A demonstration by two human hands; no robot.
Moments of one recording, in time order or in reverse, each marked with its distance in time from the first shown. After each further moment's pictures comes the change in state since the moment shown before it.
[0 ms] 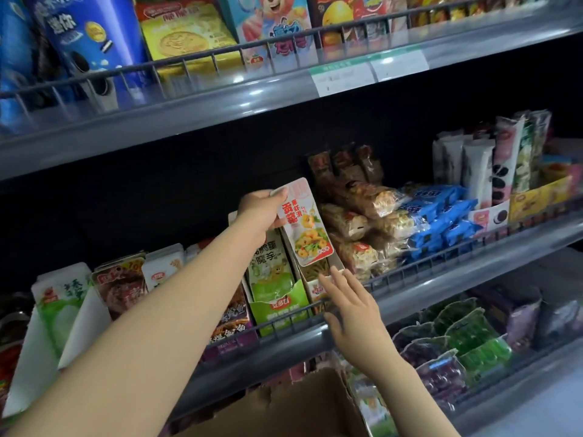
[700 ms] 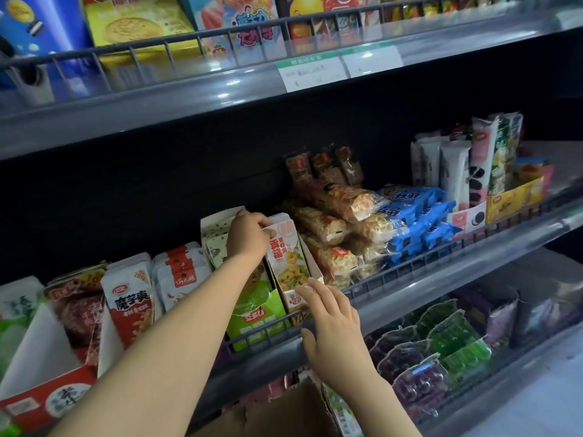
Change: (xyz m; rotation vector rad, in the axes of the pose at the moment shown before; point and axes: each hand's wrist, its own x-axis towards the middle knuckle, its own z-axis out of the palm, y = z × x) left_hand 0.033 -0.059 0.027 0.692 0.103 0.393; right_hand -0.003 -0.010 -0.004 0.013 -0.011 0.076
